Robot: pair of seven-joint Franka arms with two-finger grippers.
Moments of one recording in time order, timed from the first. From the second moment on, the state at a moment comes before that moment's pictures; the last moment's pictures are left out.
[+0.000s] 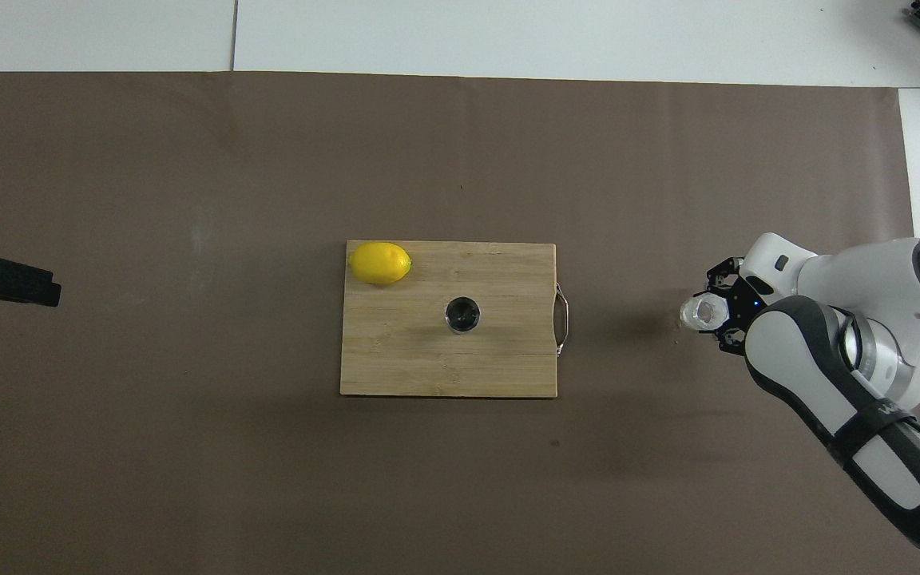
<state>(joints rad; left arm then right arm) 0.07 -0.09 -0.11 -1.64 -0.02 1.52 0.09 -0.32 0.15 0.28 -2.24 0.27 2.37 -1.91</state>
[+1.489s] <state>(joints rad) 0.07 -0.09 -0.11 -1.64 -0.02 1.54 0.09 -0.32 -0.10 0.28 -2.22 0.22 2.21 -1.80</state>
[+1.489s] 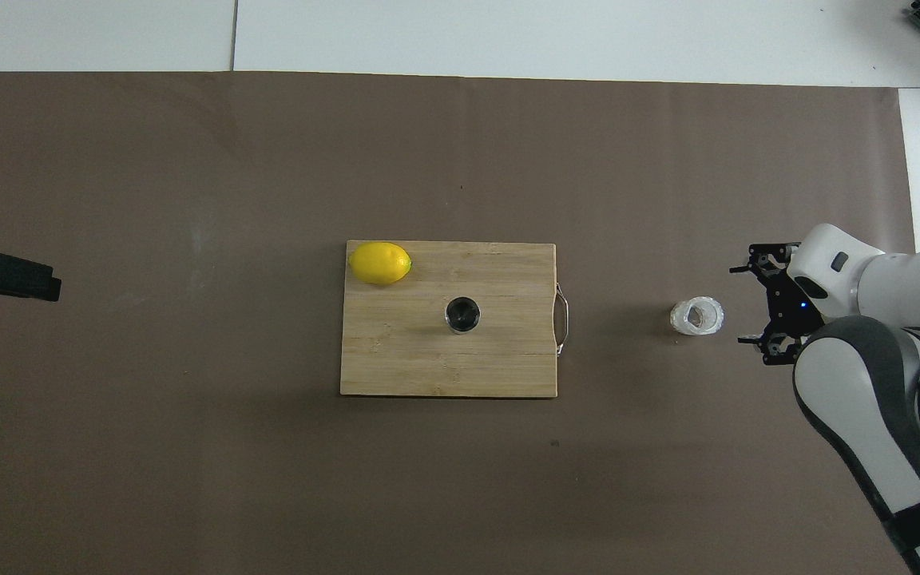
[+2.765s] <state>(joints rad) 0.07 -0.09 -0.10 -1.63 -0.02 1.54 0.09 -0.14 -0.10 0.30 -1.83 0.00 1.87 -0.18</state>
